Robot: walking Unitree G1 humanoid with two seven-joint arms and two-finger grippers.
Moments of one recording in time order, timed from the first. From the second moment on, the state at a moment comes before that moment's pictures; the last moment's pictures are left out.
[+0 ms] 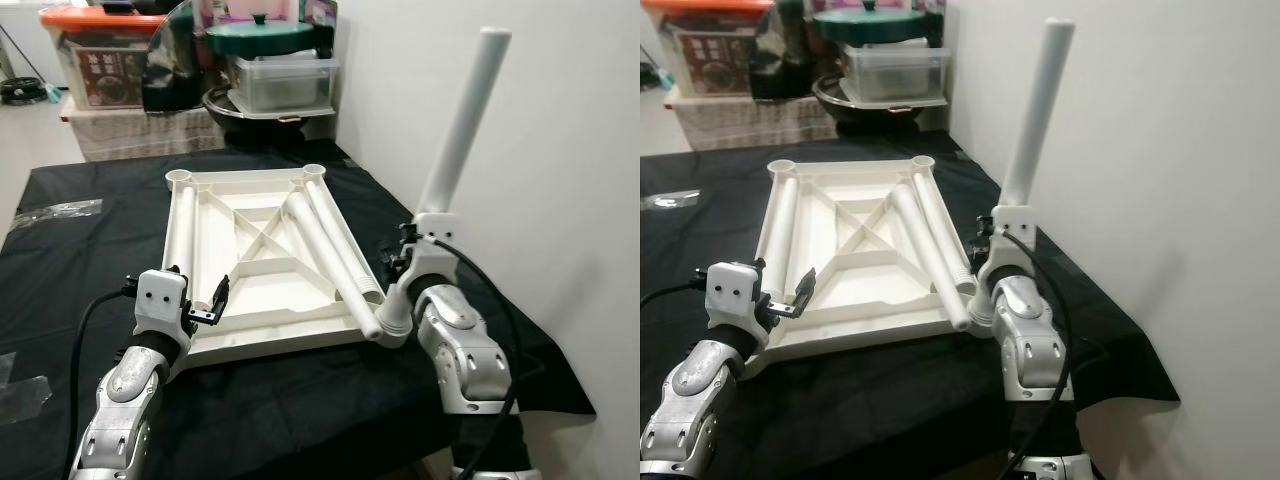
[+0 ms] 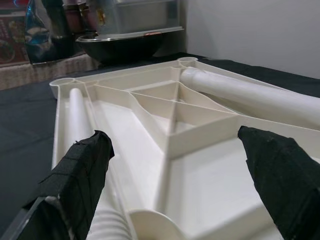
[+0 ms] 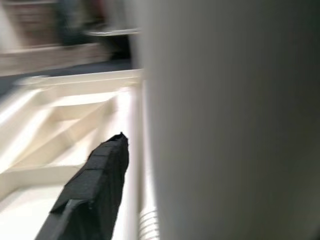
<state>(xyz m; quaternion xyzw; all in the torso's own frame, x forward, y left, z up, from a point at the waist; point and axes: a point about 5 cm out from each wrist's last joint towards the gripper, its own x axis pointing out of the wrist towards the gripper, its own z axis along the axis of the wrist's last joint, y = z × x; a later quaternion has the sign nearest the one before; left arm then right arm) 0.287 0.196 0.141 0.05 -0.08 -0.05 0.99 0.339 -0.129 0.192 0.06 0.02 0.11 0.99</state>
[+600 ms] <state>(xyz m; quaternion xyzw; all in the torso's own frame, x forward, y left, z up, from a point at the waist) 0.283 0.201 0.138 0.05 -0.07 -0.03 1.00 0.272 -0.073 0.203 0.04 -0.02 0.63 0.77</state>
